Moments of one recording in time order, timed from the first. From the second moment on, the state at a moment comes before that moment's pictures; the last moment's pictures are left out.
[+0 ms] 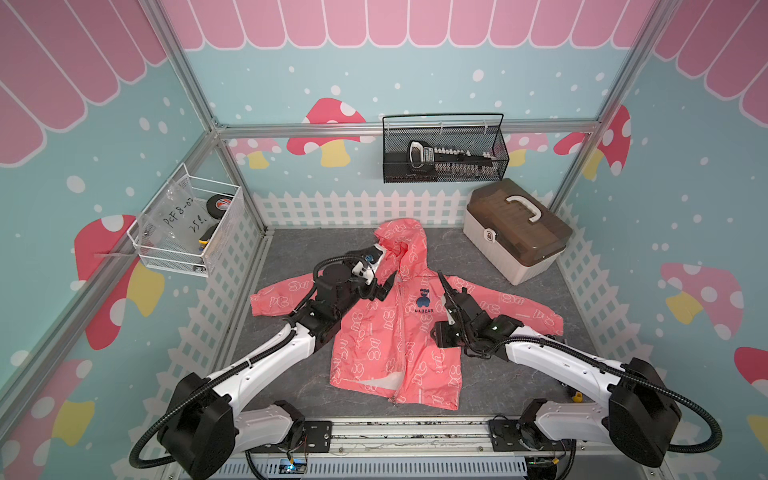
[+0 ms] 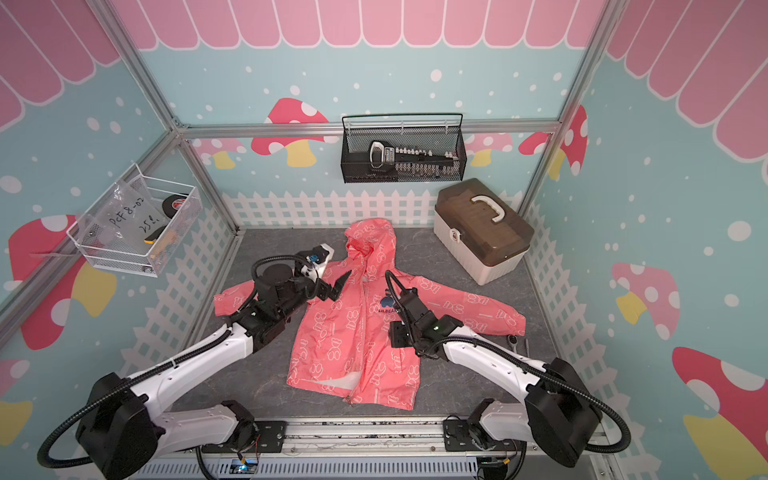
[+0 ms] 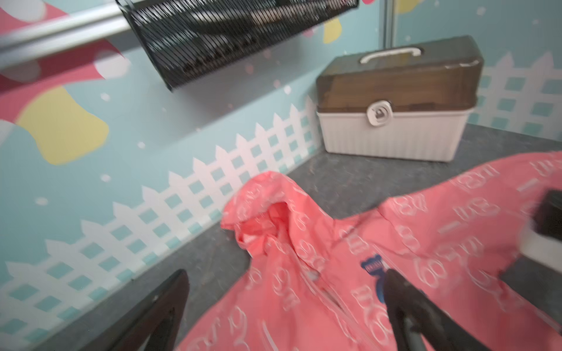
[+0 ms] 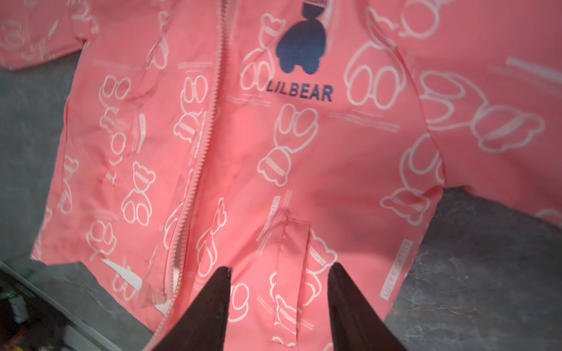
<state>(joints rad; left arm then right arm) -0.58 1.21 0.78 0.19 -0.04 0.20 0.70 1.28 0.75 -0.45 -0.02 0.58</state>
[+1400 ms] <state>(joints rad) -1.42 0.93 0.42 -0.35 -0.51 -1.86 0.26 1.44 0.59 -0.17 -0.13 0.52</state>
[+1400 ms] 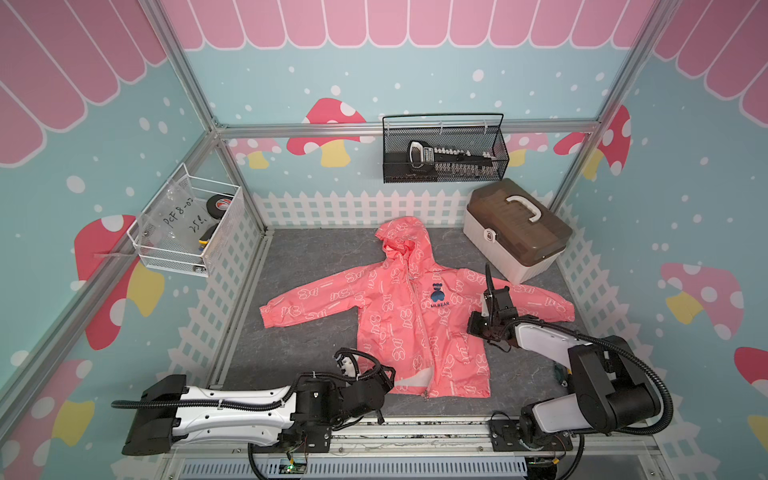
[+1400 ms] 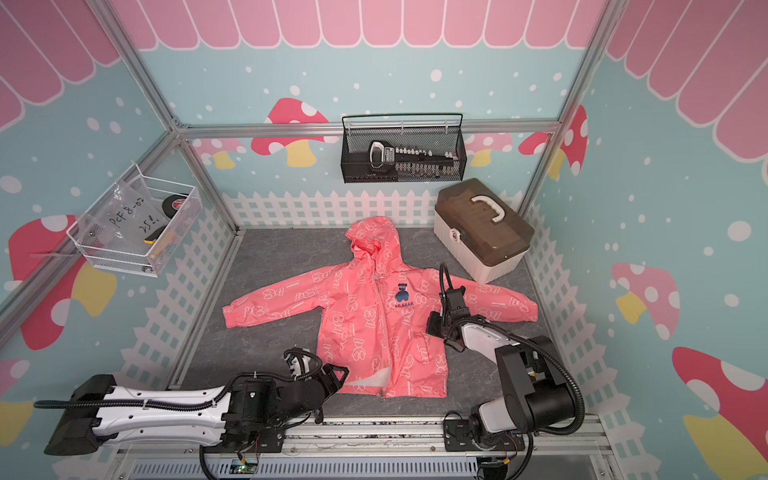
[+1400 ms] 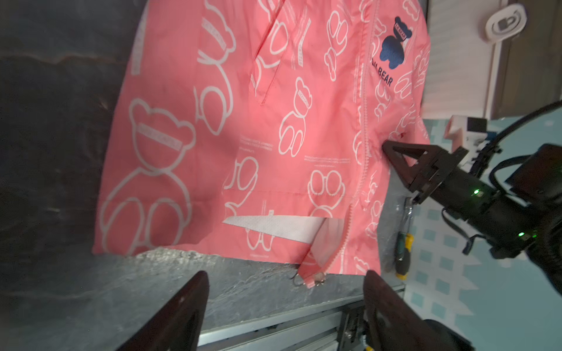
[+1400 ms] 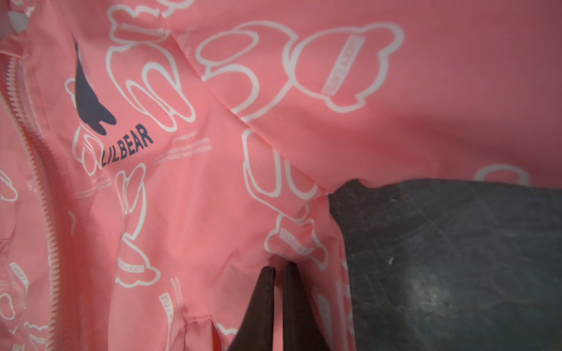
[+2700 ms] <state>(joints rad) -1.53 1.00 0.32 -0.32 -0.82 -2.10 0.26 1.41 0.56 -0.17 -0.15 0.49</state>
